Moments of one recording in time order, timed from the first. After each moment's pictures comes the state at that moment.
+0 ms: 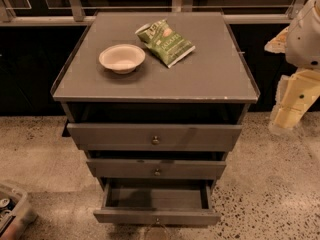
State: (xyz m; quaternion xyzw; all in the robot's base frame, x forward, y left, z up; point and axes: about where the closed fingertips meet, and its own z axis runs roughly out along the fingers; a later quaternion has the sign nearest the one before) arm 0.438 -0.217 0.976 -0.60 0.78 -0.03 0.16
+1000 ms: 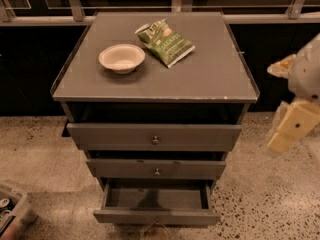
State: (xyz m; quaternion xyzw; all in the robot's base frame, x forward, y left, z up) arm 0.422 -0.216 0.940 -0.57 0.80 0.01 0.20
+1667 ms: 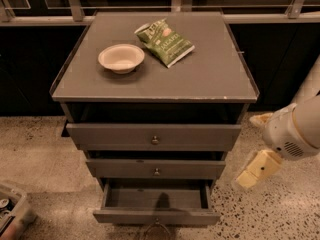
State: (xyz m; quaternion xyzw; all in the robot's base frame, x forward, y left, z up) arm 0.410 -0.208 0.821 -0.48 0.84 0.11 0.24
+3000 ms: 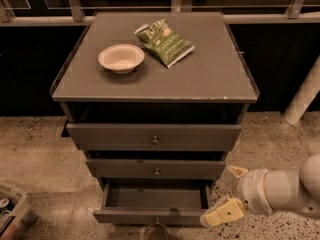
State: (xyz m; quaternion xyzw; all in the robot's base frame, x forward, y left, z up) arm 0.380 -0.165 0.675 -0.38 0.85 0.23 0.29
